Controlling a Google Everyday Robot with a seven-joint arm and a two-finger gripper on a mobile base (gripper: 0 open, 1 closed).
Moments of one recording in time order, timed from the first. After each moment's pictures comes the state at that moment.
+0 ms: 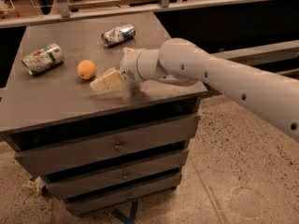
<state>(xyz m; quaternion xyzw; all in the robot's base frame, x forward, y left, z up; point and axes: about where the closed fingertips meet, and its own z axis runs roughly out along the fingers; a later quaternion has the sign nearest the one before) 0.666 0.112 0.852 -0.45 0.69 0.25 0.51</state>
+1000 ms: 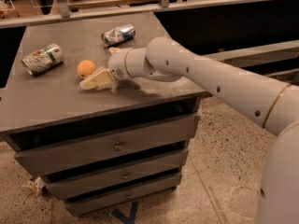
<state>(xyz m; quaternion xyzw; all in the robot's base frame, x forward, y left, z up) 0.688 0.160 0.839 -0.48 0.66 0.29 0.51</state>
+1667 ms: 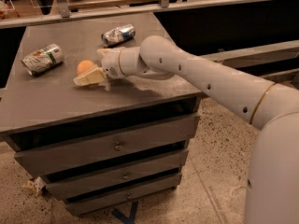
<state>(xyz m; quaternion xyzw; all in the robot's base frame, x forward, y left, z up) 0.691 0.184 0.840 -0.49 0.64 0.31 0.51</state>
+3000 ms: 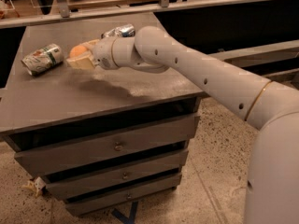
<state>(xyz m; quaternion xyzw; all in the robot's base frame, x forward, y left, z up) 0.688 0.206 0.884 -0.50 0.60 0.32 0.54</state>
